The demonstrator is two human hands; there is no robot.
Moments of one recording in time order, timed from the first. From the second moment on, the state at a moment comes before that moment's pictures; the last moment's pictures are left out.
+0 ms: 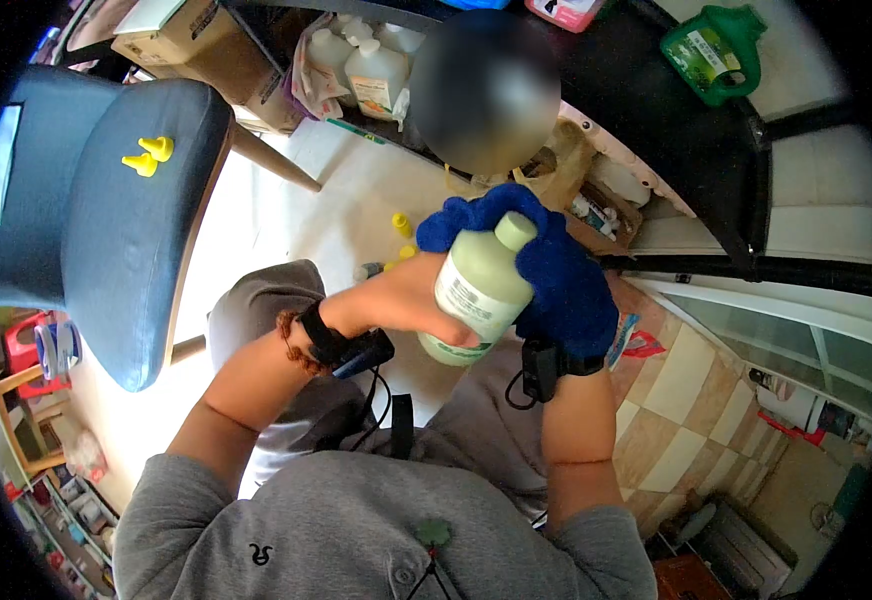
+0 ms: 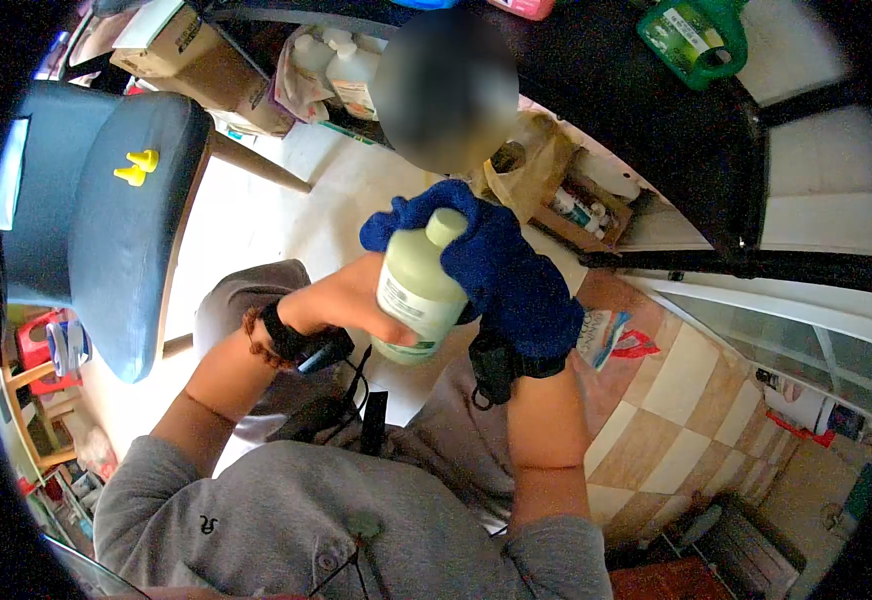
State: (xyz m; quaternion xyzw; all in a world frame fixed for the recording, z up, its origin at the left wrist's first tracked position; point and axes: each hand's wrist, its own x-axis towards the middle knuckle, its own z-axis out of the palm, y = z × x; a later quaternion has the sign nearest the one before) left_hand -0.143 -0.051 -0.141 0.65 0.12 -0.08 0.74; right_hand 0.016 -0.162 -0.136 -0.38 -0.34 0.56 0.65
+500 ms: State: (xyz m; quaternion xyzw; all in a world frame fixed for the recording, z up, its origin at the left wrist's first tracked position) left_hand -0.139 -0.044 -0.139 0.76 0.09 0.08 0.64; right_hand -0.004 -0.162 -0.129 -0.61 -0.54 0.25 0.53
